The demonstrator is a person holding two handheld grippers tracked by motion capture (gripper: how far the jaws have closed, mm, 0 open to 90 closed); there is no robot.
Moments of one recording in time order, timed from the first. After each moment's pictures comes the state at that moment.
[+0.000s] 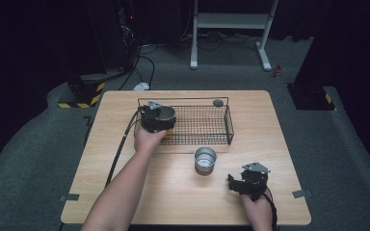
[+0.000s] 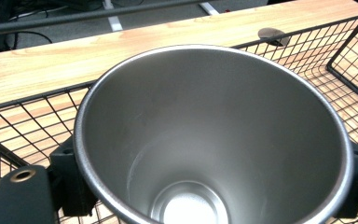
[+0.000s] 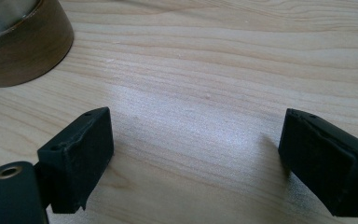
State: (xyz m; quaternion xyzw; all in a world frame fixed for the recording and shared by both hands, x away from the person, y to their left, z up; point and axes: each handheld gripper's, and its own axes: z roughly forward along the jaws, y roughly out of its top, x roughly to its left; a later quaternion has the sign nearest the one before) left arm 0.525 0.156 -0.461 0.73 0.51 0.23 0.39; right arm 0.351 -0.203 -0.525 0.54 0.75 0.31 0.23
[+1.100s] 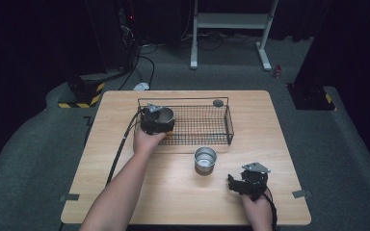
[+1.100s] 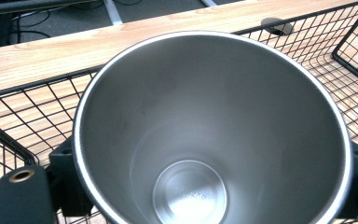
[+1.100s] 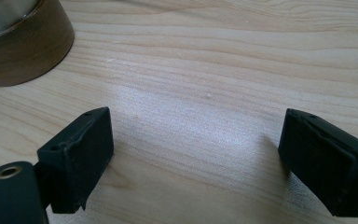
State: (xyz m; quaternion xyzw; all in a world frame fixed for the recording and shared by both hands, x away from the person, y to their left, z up) left arm 0.519 0.158 -0.467 0.74 0.50 0.24 0.39; right arm 0.351 -0.202 -0.525 0.54 0.75 0.31 0.23
